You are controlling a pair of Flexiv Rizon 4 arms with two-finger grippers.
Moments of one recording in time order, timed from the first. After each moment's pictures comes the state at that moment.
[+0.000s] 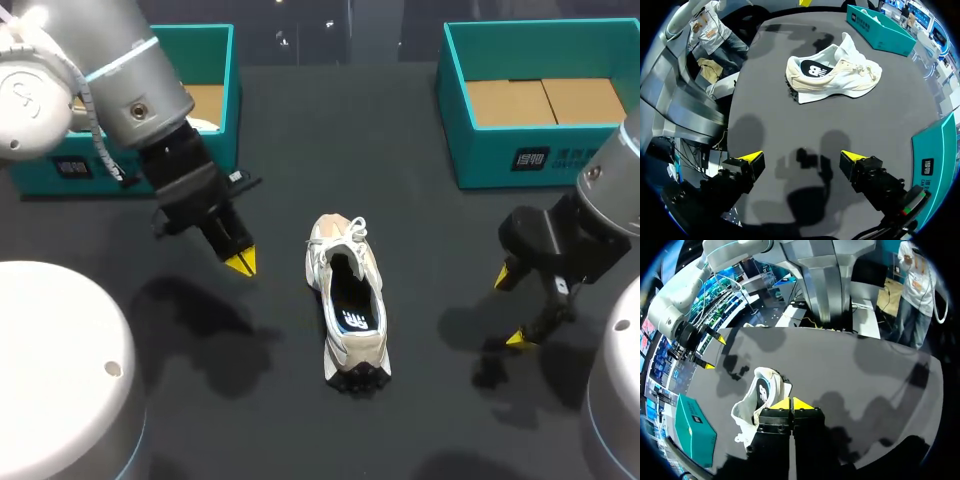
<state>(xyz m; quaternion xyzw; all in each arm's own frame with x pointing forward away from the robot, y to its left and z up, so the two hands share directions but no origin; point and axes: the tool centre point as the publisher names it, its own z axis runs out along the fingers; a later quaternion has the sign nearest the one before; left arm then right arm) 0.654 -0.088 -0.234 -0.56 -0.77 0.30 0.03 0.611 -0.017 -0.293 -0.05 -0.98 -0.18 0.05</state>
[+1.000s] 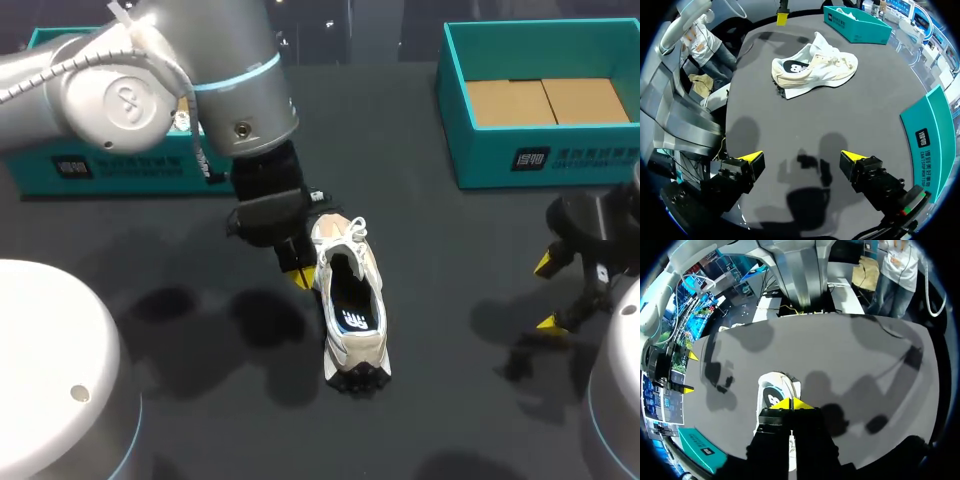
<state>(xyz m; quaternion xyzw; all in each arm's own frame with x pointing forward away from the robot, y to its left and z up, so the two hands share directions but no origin) 0.648 -0.157 -0.253 -0.68 -0.70 0.21 0.04 0.619 -0.059 -0.278 -0.12 -0.97 -0.20 0.04</state>
